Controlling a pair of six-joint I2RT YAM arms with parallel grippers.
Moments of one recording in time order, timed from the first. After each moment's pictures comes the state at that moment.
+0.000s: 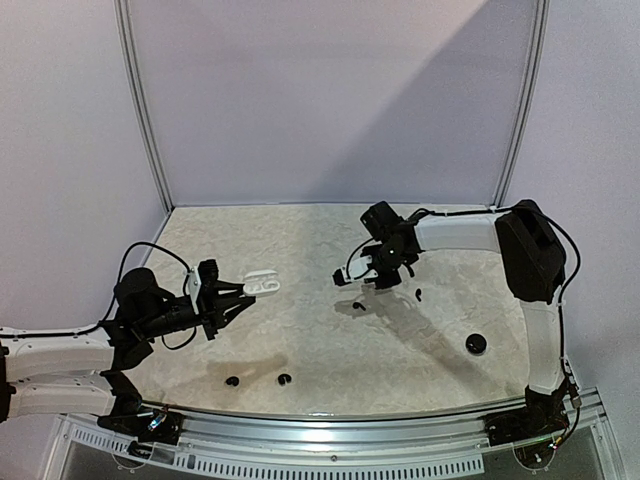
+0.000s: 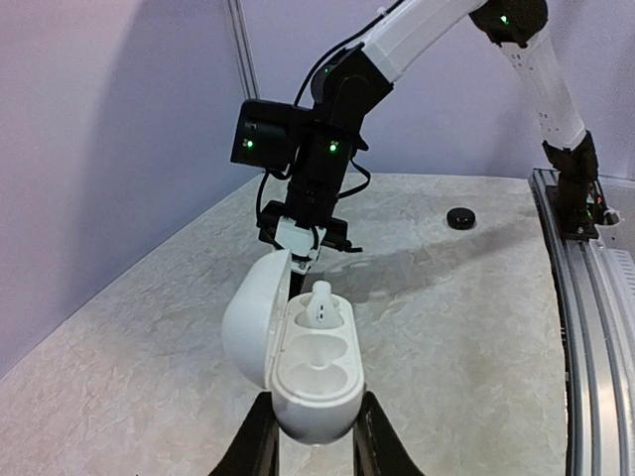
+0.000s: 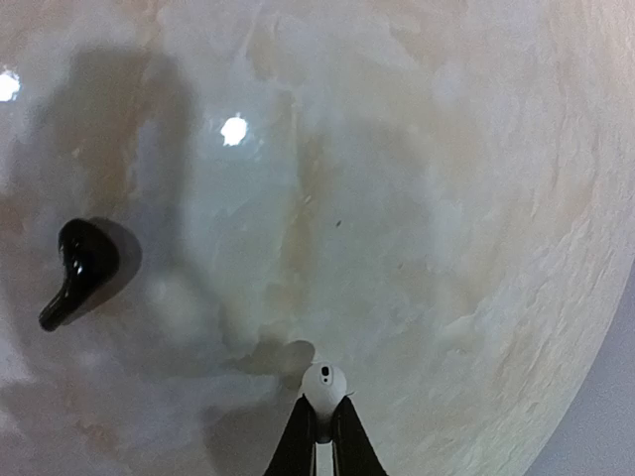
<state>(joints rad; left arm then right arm) -0.63 0.94 0.21 0.66 0.46 0.19 0.67 2.16 1.57 -0.52 0.01 -1.22</state>
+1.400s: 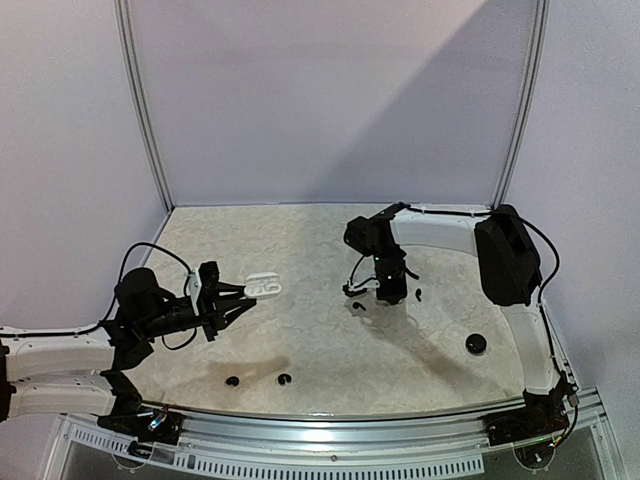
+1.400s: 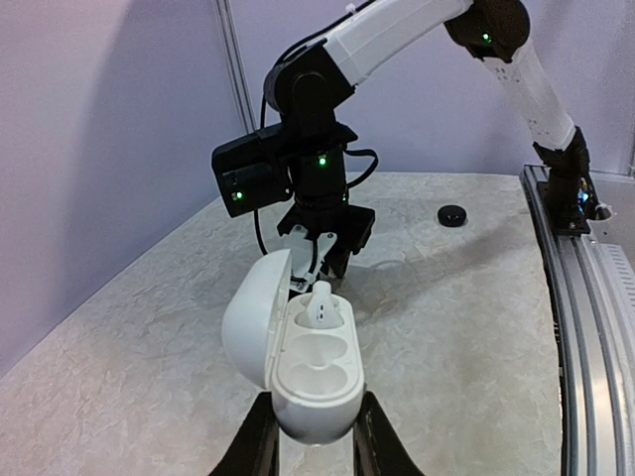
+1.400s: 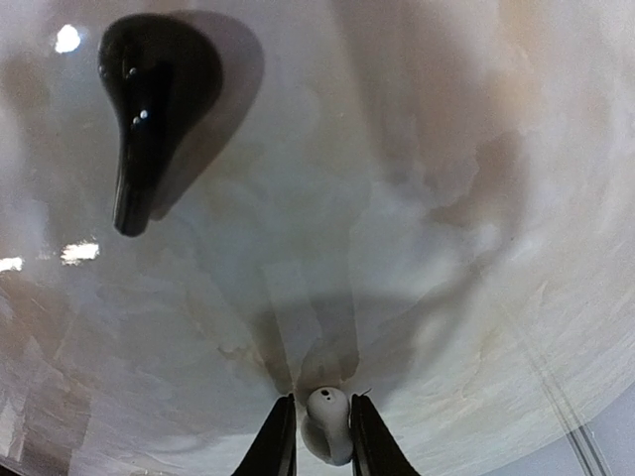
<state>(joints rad) -0.63 0.95 0.21 0.66 0.49 0.20 0.74 2.31 1.86 -1.17 0.27 -0.74</state>
